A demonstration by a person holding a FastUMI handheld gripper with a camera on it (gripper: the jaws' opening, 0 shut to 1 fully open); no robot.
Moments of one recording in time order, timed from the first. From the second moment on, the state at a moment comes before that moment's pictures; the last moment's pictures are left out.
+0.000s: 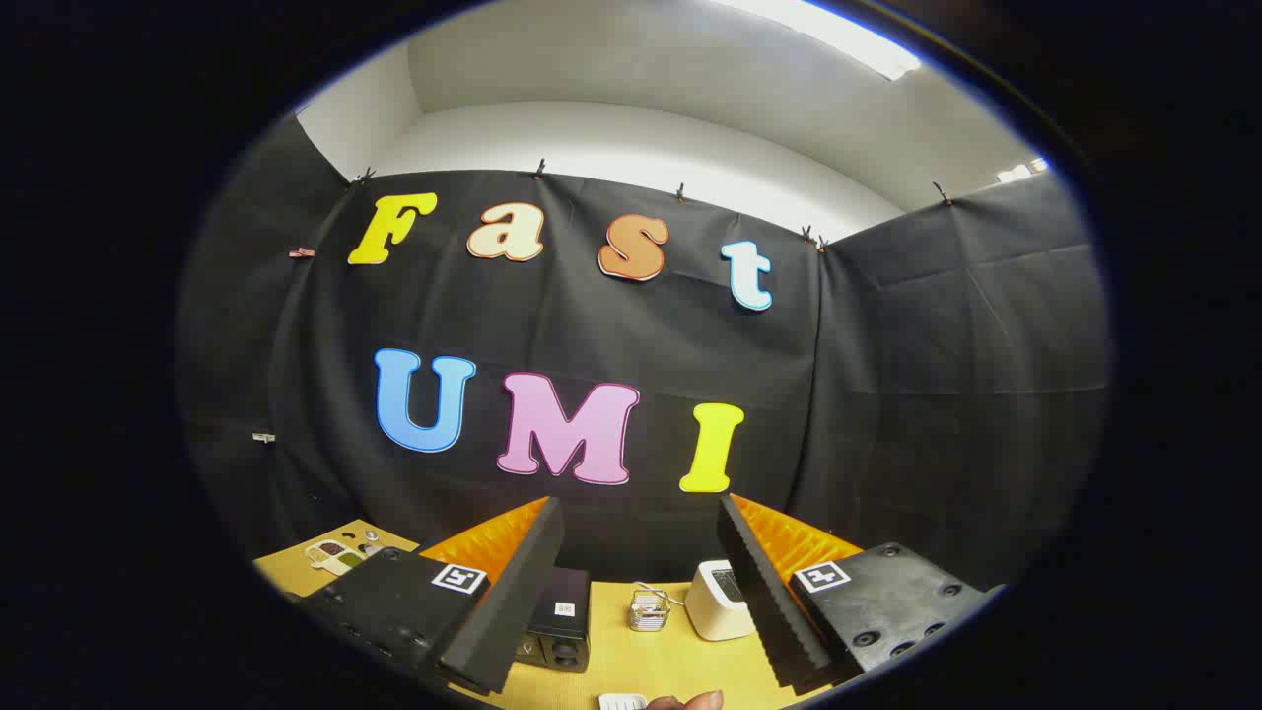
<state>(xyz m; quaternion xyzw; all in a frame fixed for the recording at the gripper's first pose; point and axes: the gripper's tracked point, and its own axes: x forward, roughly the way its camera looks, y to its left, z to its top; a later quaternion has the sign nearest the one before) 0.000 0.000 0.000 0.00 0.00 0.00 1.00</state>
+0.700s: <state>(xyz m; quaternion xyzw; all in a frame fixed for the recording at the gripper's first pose) -0.002 0.008 0.001 -0.01 0.00 0.01 1.00</state>
